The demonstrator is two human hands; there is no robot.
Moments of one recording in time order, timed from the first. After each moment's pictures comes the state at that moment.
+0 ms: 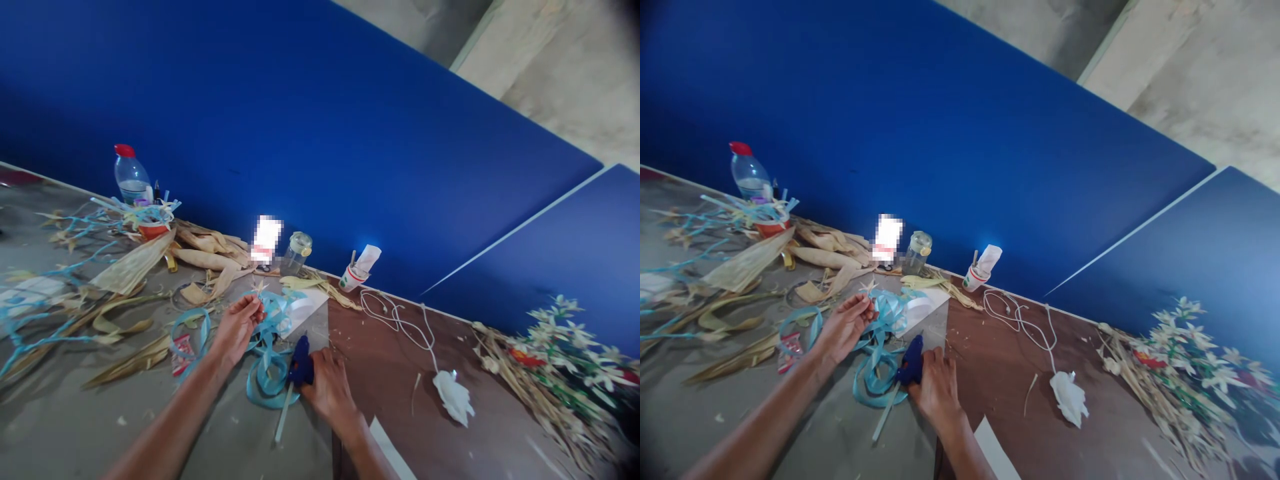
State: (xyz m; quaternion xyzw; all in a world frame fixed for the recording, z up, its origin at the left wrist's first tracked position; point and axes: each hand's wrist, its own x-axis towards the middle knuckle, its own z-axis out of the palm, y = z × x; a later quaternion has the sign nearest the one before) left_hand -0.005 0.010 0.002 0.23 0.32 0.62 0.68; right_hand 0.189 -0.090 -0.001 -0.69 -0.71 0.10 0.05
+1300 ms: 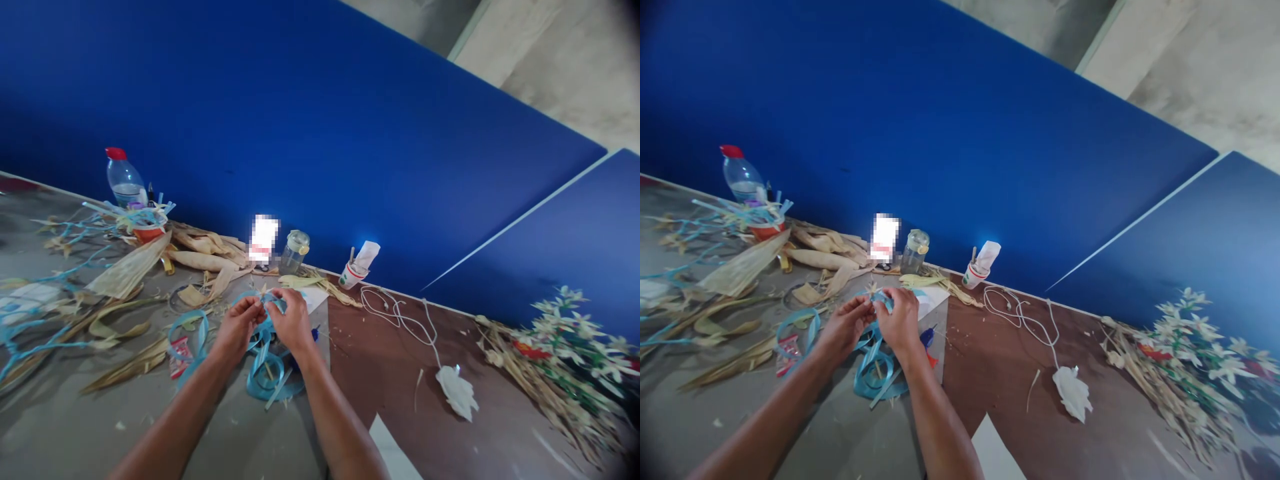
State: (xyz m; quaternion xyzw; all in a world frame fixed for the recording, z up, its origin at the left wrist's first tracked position) left_hand 0.000 0.011 0.001 0.25 0.35 0.60 0.68; right_hand 0.117 0.009 0.034 -0.55 -0.69 0.14 0.44
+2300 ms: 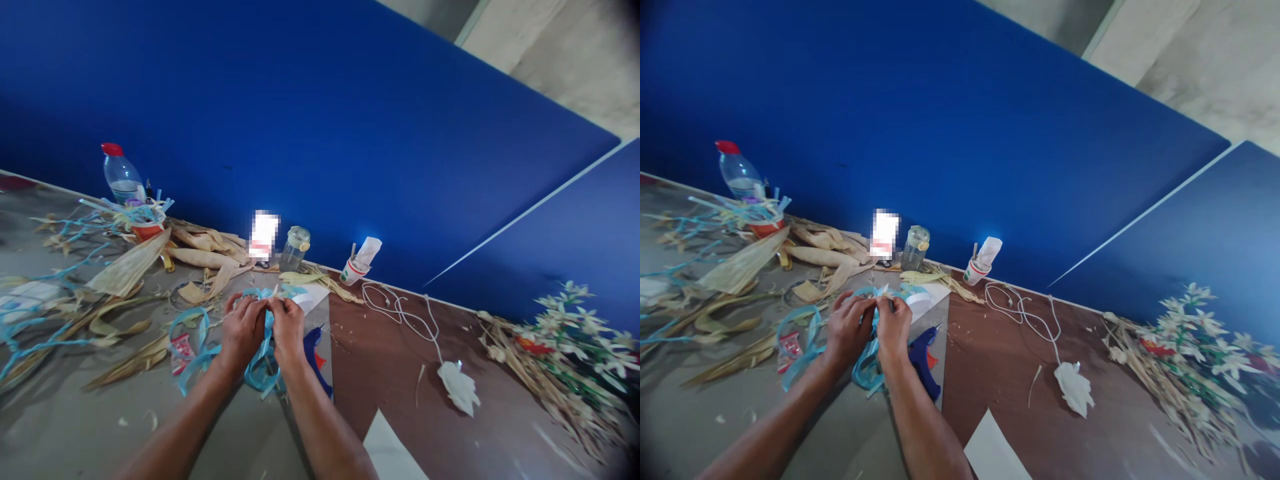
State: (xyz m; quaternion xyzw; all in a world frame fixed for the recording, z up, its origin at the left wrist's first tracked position) left_hand -0.003 0.000 0.001 0.56 0.46 0.60 0.33; right_hand 0.087 0.001 0.021 -0.56 -0.38 0.42 0.61
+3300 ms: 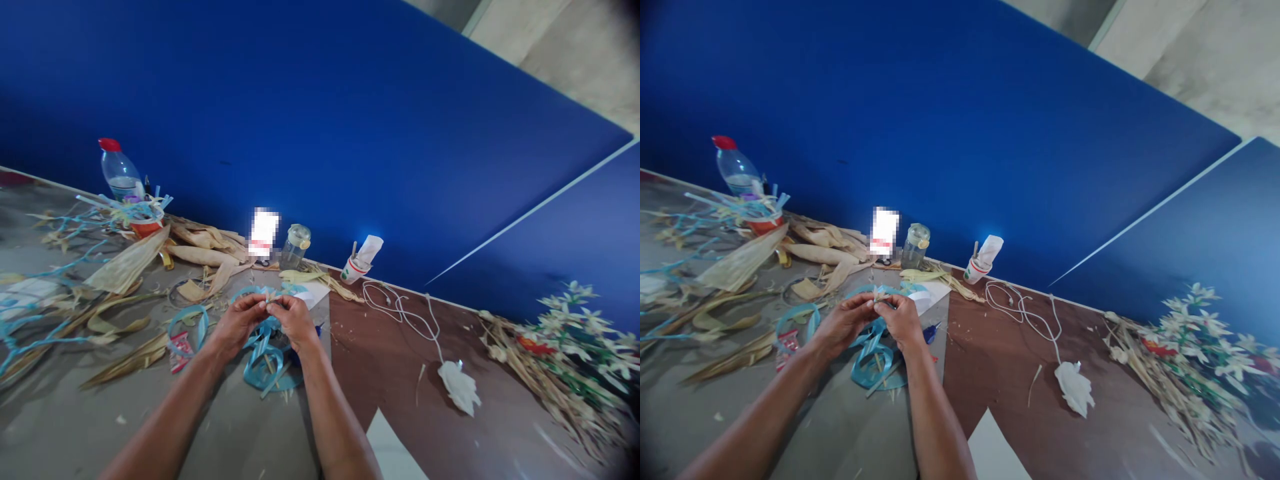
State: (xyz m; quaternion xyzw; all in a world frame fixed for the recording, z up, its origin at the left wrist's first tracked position) left_hand -0.008 0.013 0.000 0.29 0.33 0.53 0.72; right_hand 0.117 0.009 0.021 -0.52 -0.47 0.52 0.49
